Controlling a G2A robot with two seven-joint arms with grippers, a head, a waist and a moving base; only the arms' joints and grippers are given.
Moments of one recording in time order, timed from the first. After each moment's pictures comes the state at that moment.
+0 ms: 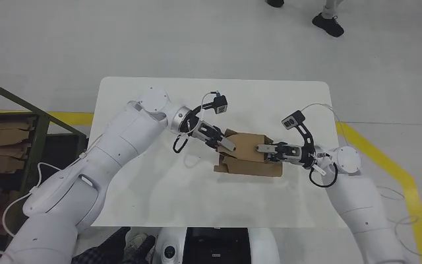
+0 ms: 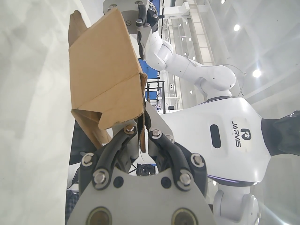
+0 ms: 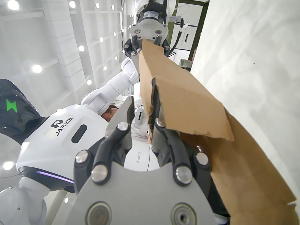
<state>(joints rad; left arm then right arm) 0.54 -1.17 -0.60 -1.05 -0.76 -0.28 -1.54 -1.15 -1.11 1.24 -1.31 0.67 -0.36 1.39</state>
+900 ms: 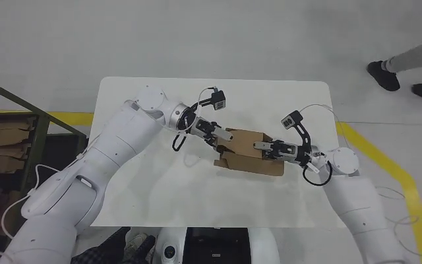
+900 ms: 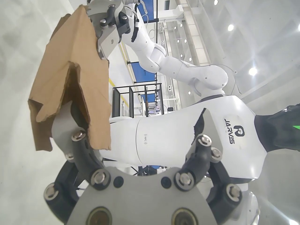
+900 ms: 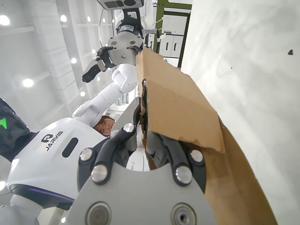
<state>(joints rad) 0.56 -1.16 -0.65 -1.08 -0.78 -0.28 -1.54 -1.15 -1.11 1.22 -1.30 0.59 -0.35 1.27</state>
